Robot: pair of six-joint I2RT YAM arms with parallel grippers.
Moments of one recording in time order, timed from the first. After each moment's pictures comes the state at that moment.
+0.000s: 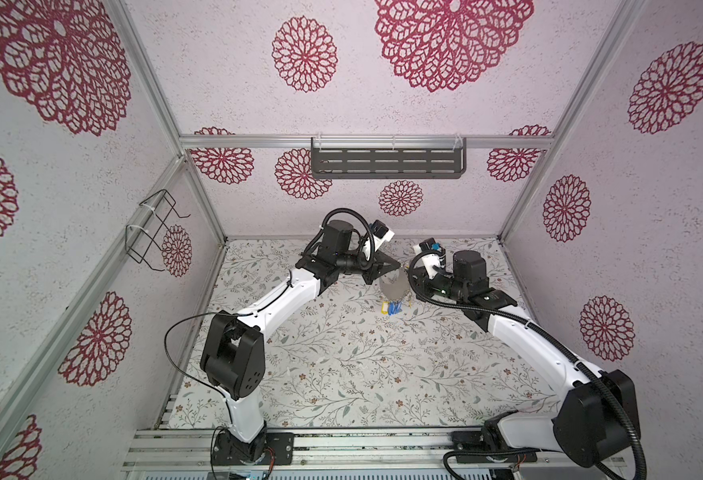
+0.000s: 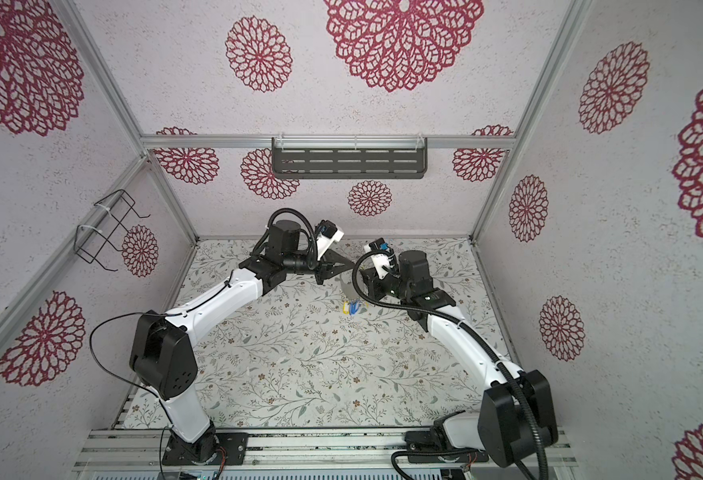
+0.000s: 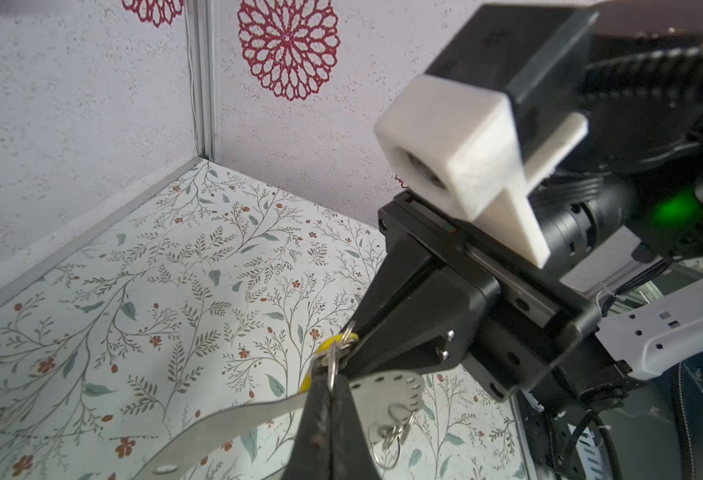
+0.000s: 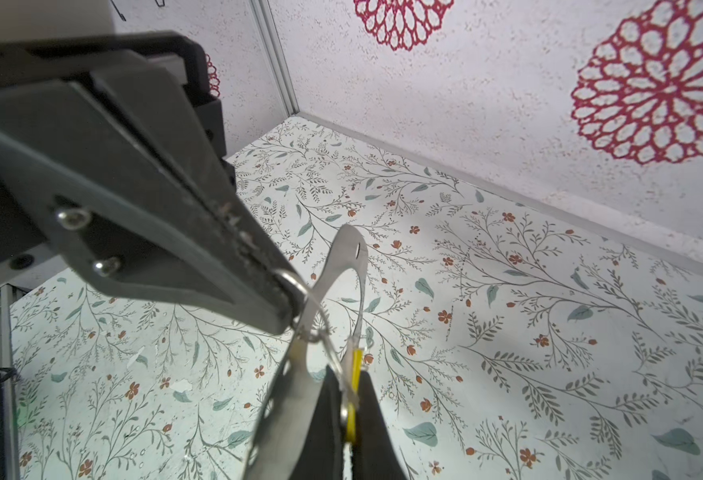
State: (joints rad) left arm -0.54 1.81 1.54 -0.11 0.76 0.00; right arm 0.39 1.32 1.01 -0.10 -0.44 0.00
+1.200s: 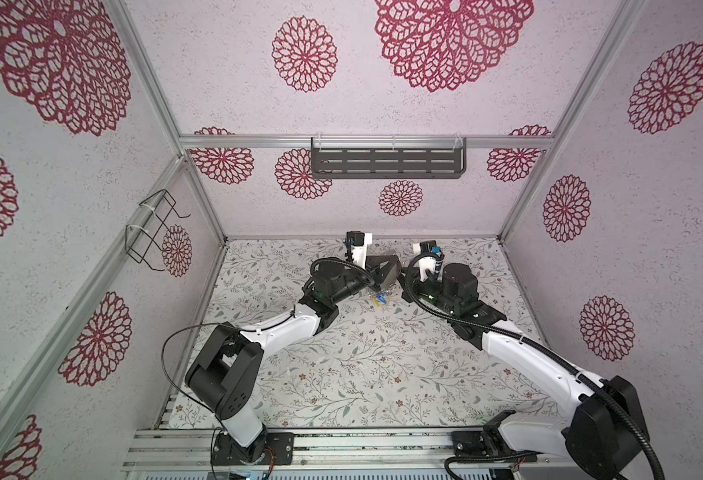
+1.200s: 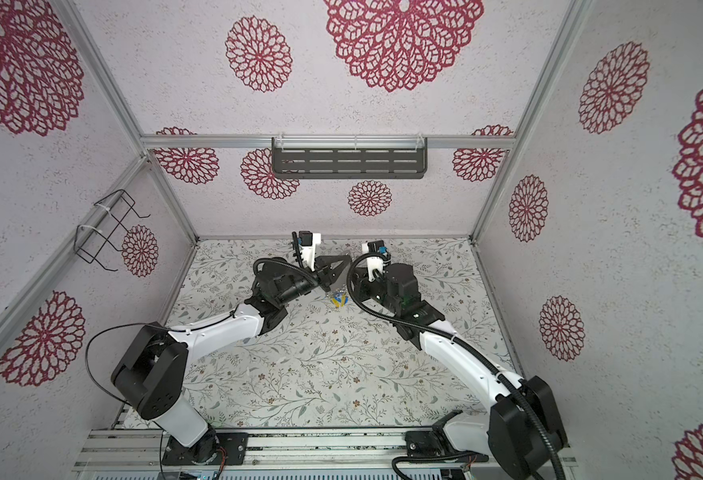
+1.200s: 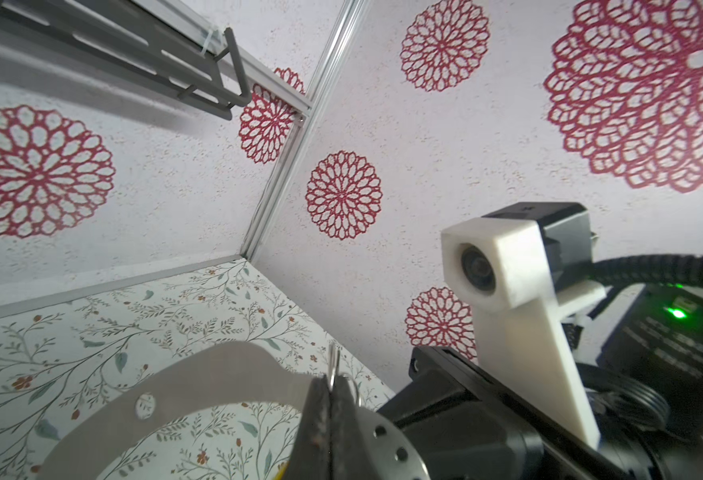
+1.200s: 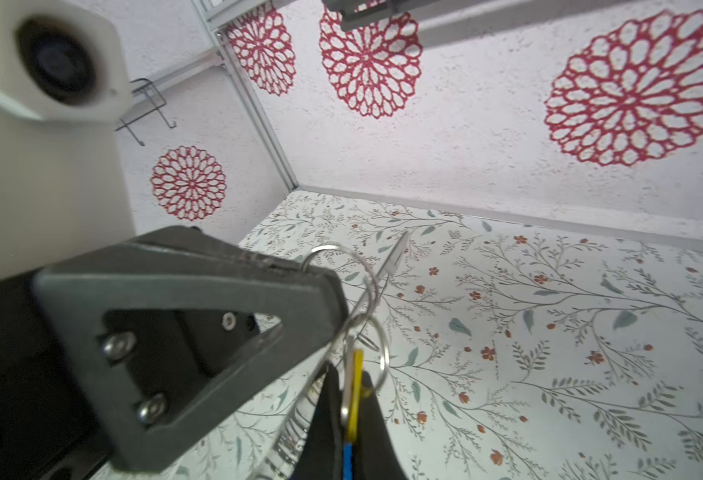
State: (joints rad) left arm -0.62 1.67 1.09 0.72 0.40 -0.53; right arm 0.56 1.26 0.95 0.11 -0.22 0.31
